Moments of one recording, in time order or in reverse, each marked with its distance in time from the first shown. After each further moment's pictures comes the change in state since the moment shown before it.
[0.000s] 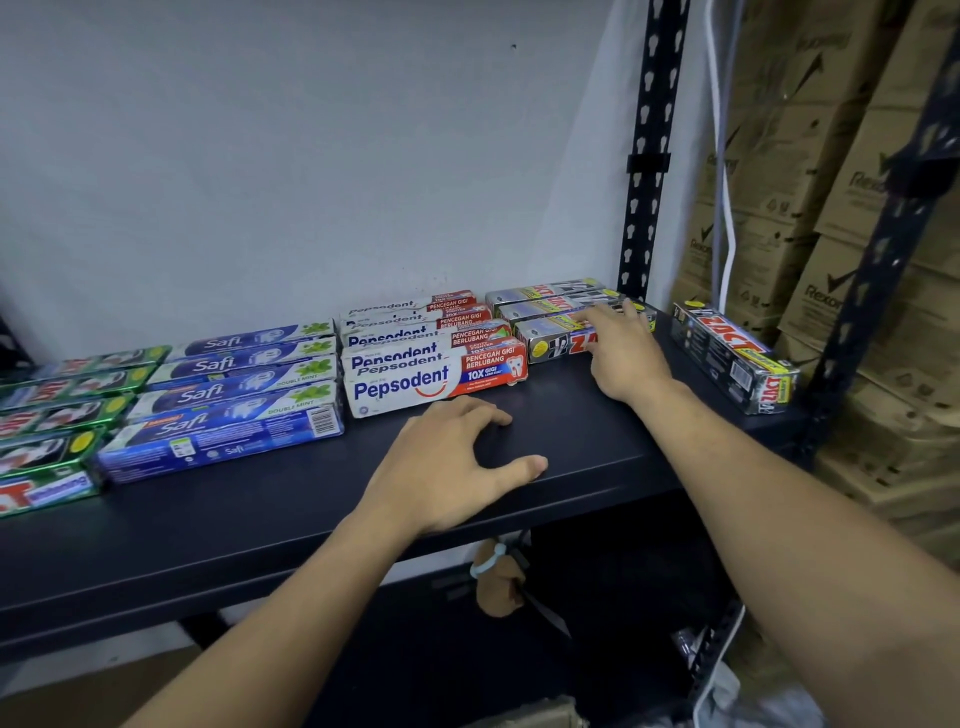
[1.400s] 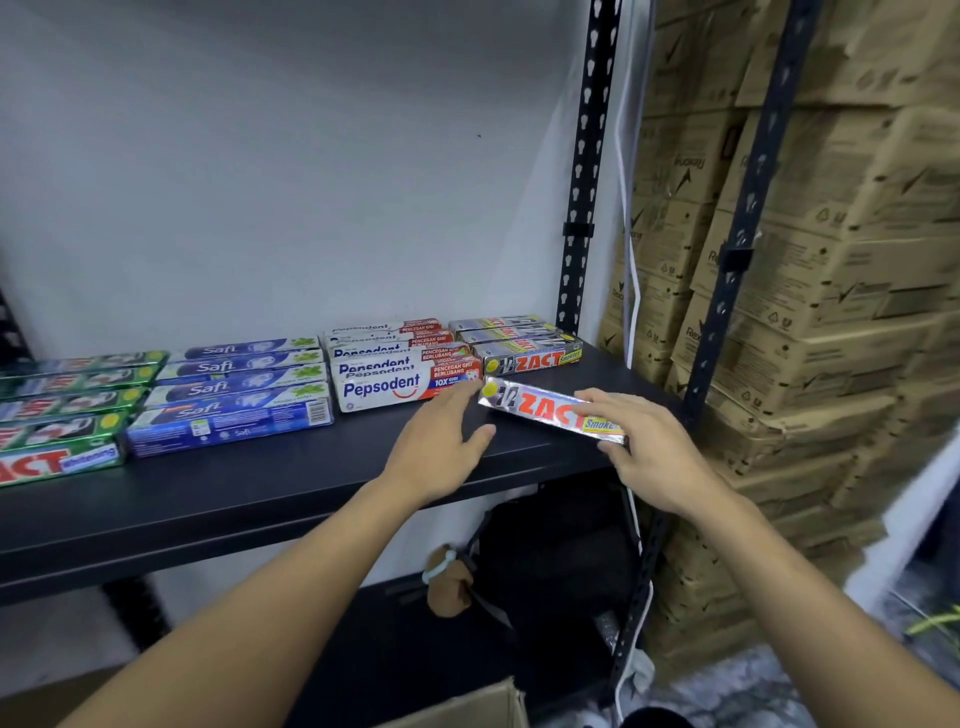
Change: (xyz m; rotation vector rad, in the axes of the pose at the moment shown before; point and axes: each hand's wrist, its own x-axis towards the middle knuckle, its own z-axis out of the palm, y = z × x) left_hand -0.021 0.036 -0.002 -0.156 0.146 0.057; right_hand -0.180 0.016 -0.097 0.045 0.026 -0.216
